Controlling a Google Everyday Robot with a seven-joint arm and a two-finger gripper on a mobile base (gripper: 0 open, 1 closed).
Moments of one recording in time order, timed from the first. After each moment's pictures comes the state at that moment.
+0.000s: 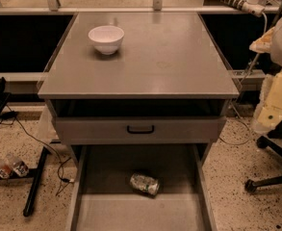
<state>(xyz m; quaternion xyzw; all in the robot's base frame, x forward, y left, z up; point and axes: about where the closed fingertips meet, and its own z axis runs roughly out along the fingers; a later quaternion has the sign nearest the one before) 0.438 -0.217 0.976 -0.60 0.78 -0.03 0.16</state>
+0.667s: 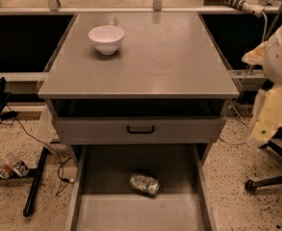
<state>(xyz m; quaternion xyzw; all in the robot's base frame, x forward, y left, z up) 0.428 -0.206 0.957 -0.62 0.77 -0.03 0.16</state>
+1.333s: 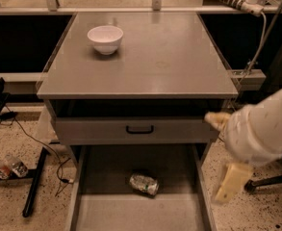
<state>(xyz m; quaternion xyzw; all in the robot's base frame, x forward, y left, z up) 0.390 -0.164 0.830 -0.66 0.72 0.04 0.21</state>
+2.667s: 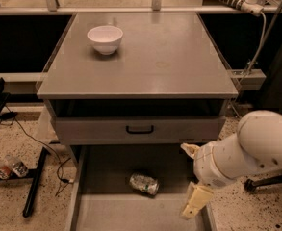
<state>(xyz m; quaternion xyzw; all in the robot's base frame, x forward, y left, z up) 0.393 -0.119 0.702 -0.63 0.73 0.13 0.22</state>
